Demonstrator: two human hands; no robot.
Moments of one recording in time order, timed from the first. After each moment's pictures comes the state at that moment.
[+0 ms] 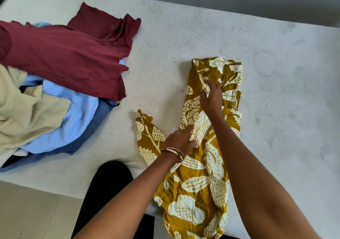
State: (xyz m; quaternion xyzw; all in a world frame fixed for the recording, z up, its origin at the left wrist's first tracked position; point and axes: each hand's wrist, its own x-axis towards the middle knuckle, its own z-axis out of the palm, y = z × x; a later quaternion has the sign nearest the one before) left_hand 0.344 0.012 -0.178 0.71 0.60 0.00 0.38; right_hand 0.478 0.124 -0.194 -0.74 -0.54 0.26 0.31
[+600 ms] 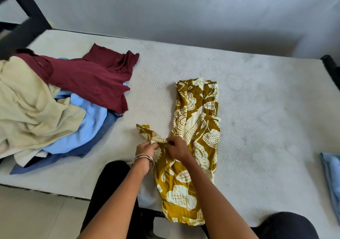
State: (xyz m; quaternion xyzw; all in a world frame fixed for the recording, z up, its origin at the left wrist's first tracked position) left_hand 0.272 -0.047 -0.144 0.23 0.75 0.31 0.55; right_hand 0.405 -0.037 -0.152 -0.67 -0.57 0.45 0.14
